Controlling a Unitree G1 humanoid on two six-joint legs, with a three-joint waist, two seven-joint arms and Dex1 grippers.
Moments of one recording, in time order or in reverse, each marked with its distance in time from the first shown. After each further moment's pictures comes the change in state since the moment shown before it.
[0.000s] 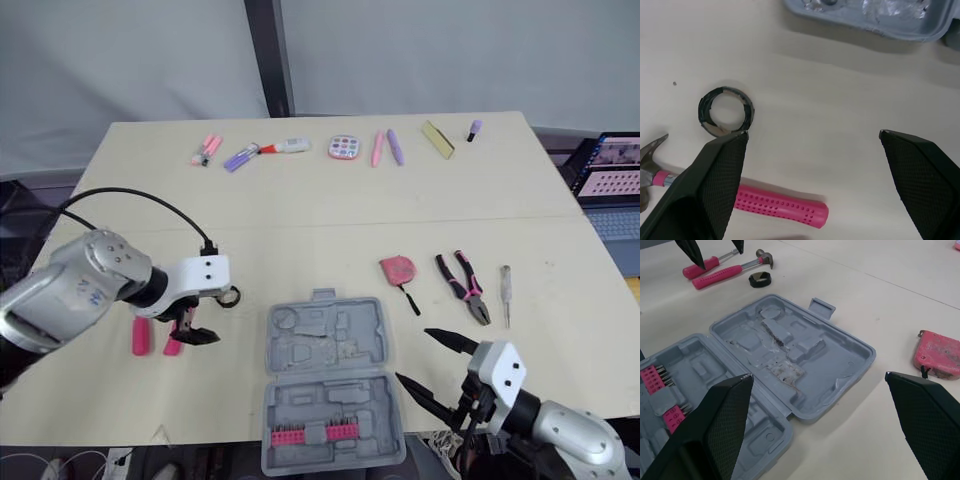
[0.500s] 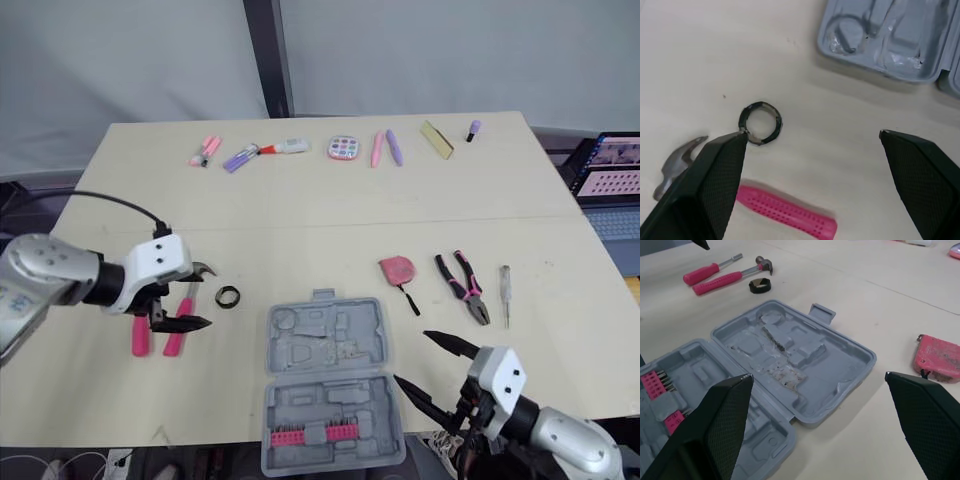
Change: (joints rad) left arm 0.183 0.065 0.317 -0.004 -0.195 -0.120 0.056; right arm 0.014 0.025 0.004 -0.001 -0.010 -0.027 0.000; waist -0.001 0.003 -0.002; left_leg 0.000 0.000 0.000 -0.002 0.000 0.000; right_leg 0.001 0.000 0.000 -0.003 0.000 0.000
